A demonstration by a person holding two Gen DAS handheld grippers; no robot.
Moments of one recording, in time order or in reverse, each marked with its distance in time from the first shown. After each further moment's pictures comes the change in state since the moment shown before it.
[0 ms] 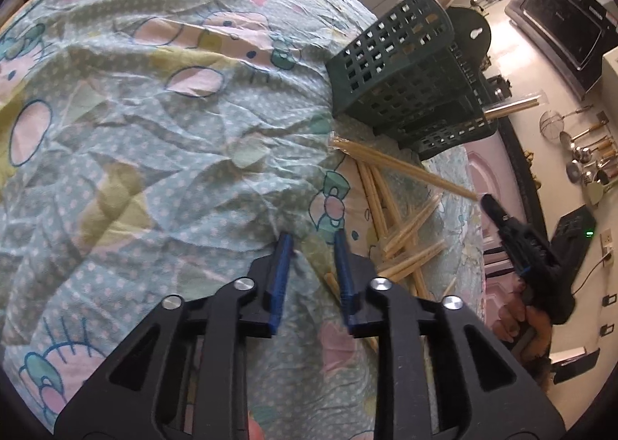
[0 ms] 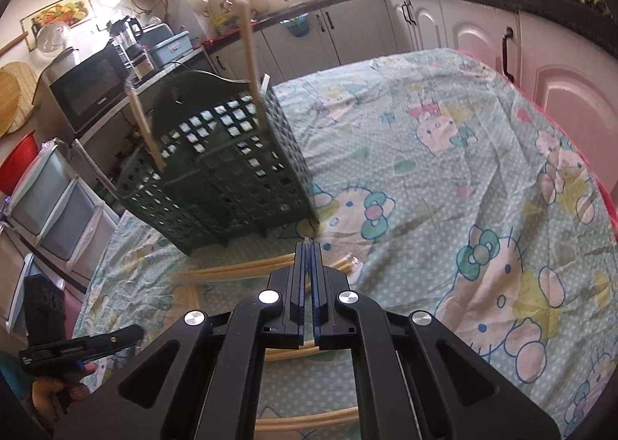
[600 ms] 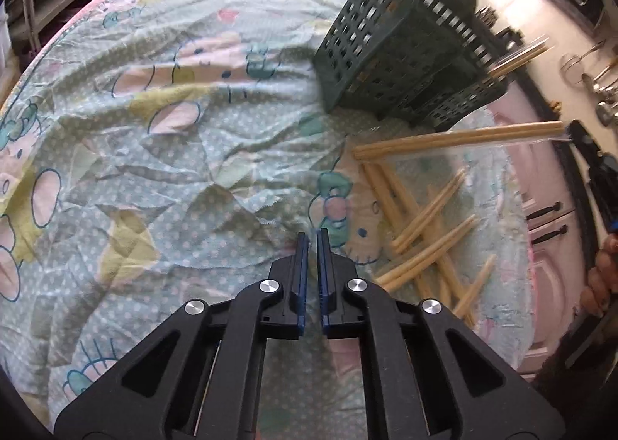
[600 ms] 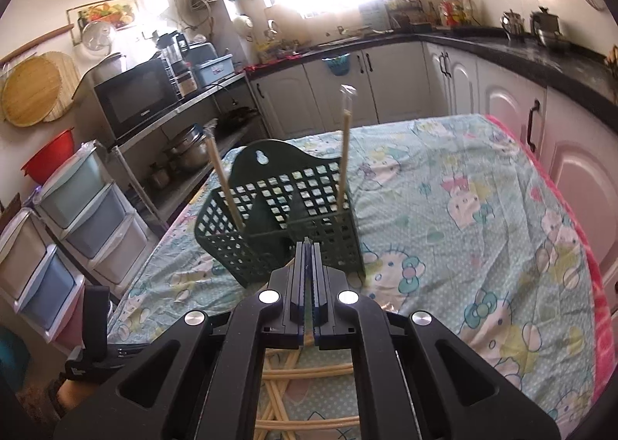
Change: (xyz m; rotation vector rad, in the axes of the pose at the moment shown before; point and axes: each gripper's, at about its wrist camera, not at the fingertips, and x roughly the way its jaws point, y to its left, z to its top) left arm -0.004 -0.029 0.005 0.179 0.010 0.142; right arm -0.056 0.047 0.034 -0.127 -0.113 0.074
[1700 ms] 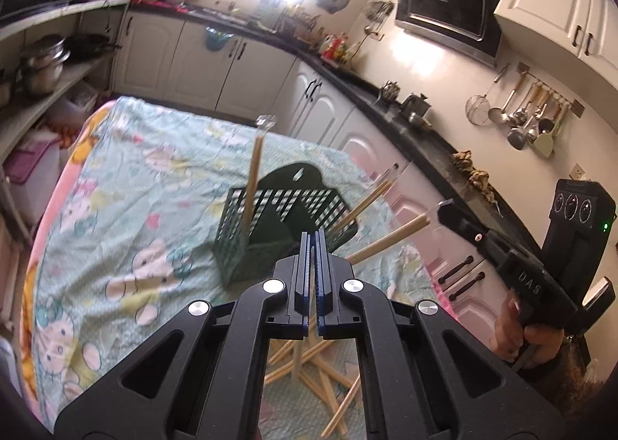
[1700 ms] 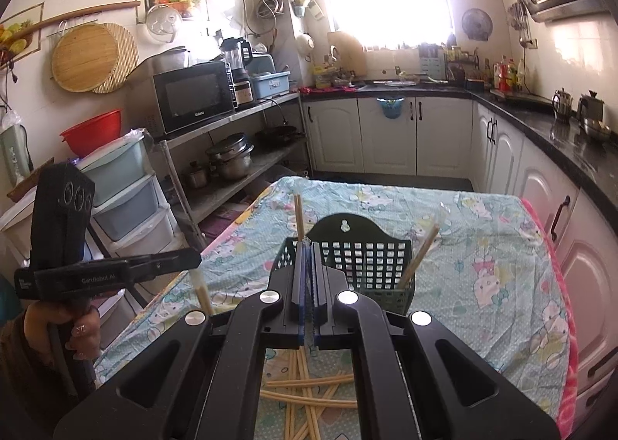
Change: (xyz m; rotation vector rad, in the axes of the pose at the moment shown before) left arm -0.137 -0.081 0.073 0.211 -0.342 -0.201; right arm -0.042 0.075 0.048 -0.212 -0.091 0.081
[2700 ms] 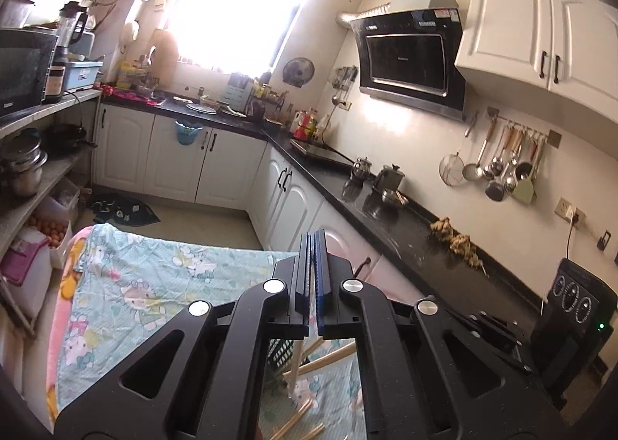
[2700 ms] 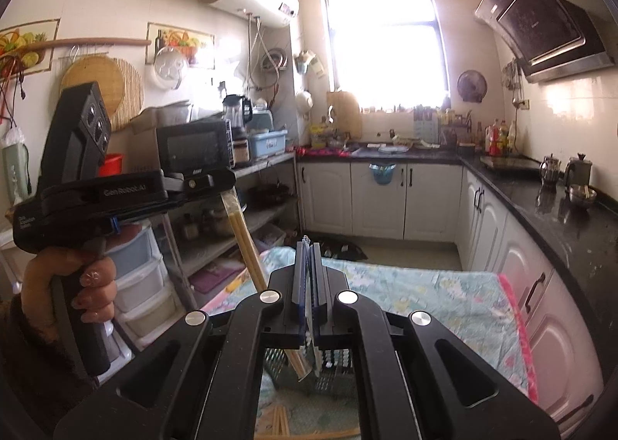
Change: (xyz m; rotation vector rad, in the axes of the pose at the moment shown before) left arm -0.022 -0.083 0.132 0.117 -0.266 -0.028; right arm -0.048 -0.006 0.082 -0.058 -0.225 -0.057
